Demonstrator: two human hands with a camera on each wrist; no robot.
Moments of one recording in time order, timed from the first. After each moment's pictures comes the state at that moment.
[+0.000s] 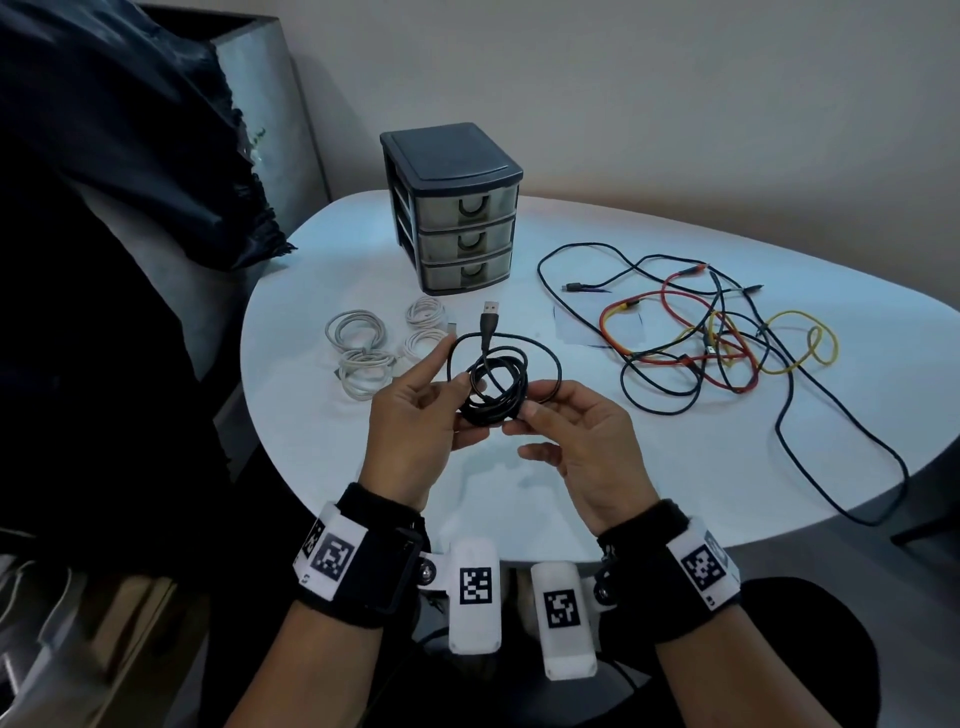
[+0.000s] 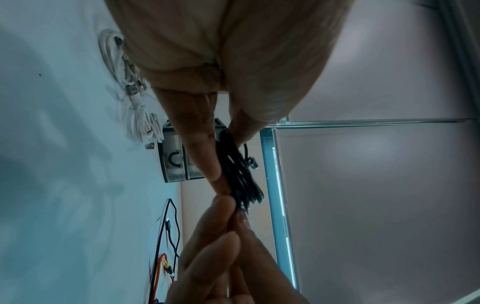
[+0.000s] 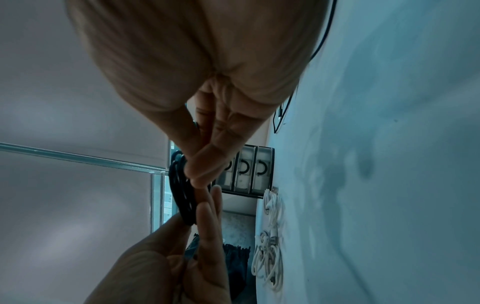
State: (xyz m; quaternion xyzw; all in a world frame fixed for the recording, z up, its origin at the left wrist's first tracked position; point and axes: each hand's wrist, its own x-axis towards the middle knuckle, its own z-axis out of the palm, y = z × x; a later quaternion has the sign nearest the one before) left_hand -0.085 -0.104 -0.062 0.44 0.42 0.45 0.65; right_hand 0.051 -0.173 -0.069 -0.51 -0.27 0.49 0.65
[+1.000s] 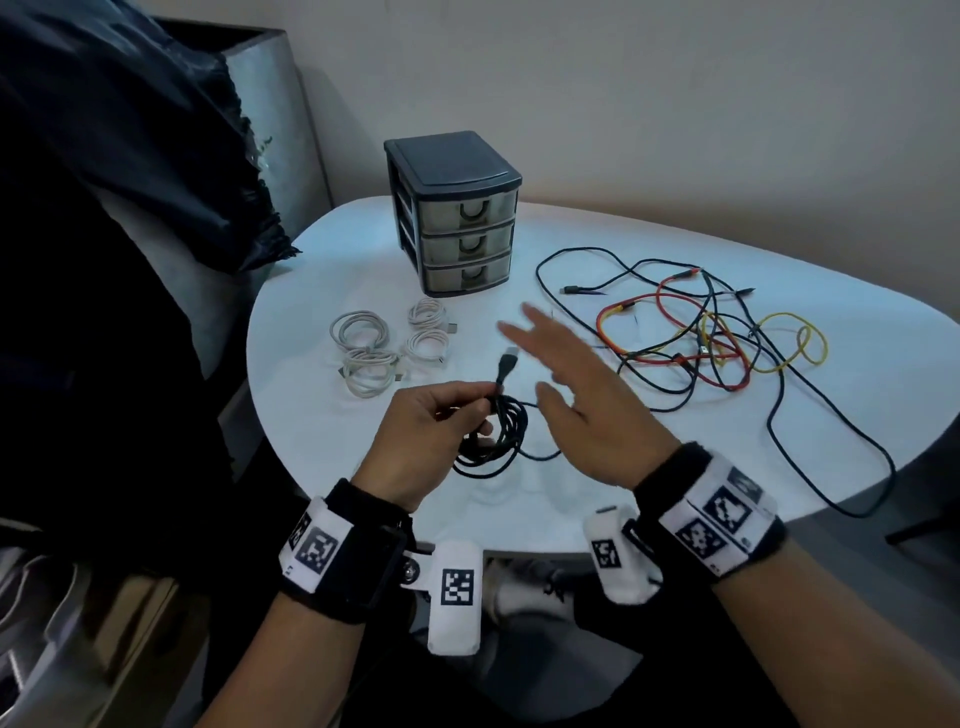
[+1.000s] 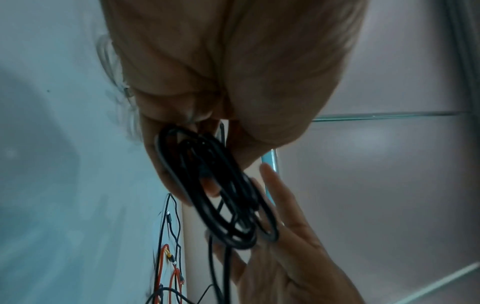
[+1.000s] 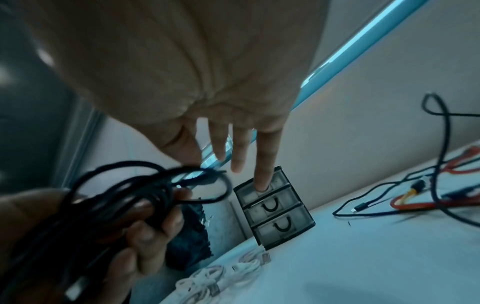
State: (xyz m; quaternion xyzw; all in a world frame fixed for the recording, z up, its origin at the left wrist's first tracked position) left_hand -0.098 -0.110 -0.065 0.53 0.39 0.36 0.66; right_hand 0.078 -0.168 -0.040 -0.60 -0.70 0.19 0.34
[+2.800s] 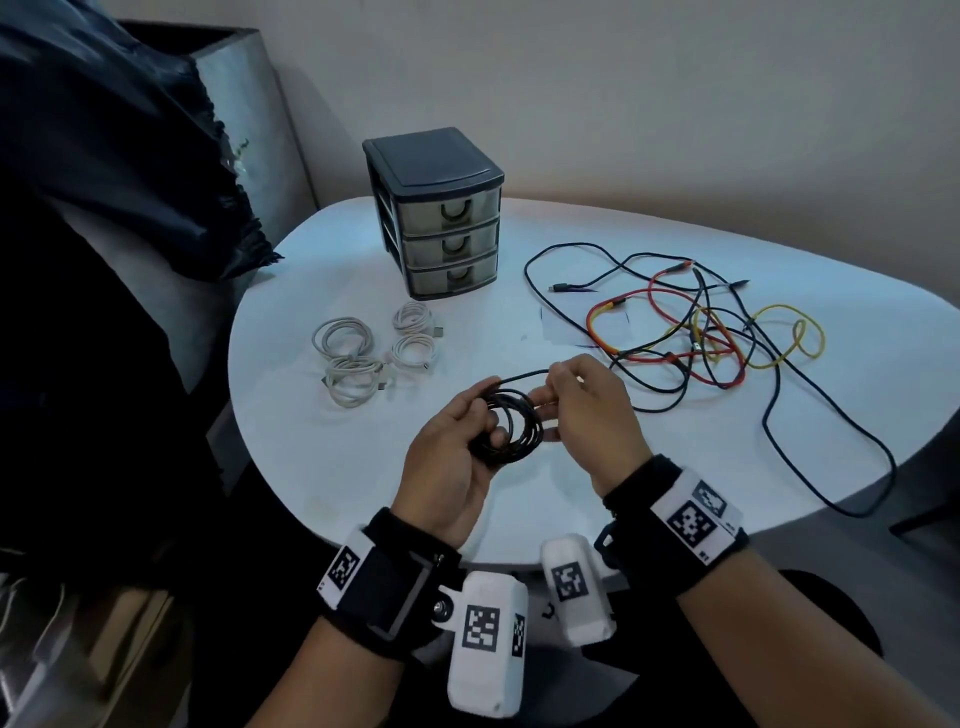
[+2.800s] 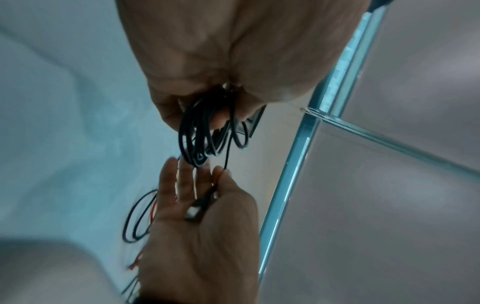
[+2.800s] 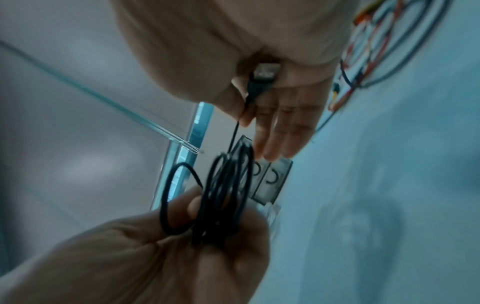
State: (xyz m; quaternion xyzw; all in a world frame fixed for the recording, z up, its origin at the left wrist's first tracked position) left_hand -0.056 -0.130 -0.071 0.28 0.36 0.41 0.79; right_hand 0.073 -0.154 -0.052 -0.71 -0.31 0.37 0.51
